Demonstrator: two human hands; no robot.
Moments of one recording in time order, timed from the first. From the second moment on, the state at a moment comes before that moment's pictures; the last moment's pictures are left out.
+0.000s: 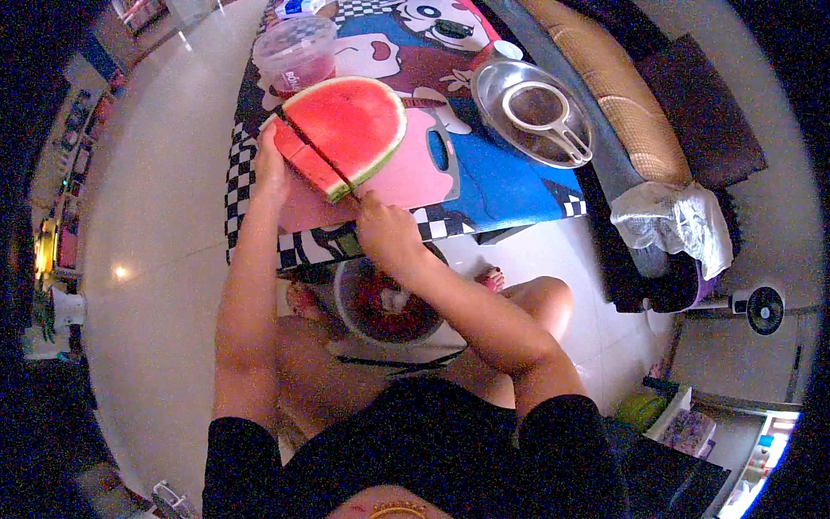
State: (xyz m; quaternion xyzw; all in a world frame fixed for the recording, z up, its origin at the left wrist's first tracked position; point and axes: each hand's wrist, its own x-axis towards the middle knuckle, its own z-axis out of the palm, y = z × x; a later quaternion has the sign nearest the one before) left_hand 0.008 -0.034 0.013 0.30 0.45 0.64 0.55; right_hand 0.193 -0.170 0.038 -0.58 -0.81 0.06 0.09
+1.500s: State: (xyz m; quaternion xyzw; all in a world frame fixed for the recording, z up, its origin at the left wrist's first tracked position) left_hand -0.019 -0.059 -0.012 0.26 0.38 0.66 0.59; right_hand 0.255 -0.062 0.046 -0.49 -0.81 0.29 0.12
